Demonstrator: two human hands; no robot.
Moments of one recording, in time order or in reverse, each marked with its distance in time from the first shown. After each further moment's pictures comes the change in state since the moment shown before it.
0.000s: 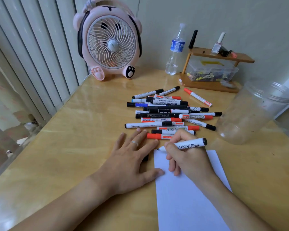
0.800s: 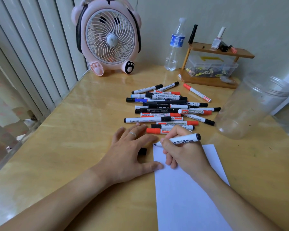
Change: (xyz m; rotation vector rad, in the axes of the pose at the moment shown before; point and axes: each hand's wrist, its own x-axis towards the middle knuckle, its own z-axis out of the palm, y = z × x) left_hand 0.002 -0.001 -0.003 -0.199 0.083 -0.003; right_hand -0.001 0.004 0.001 -0.054 -0.063 -0.005
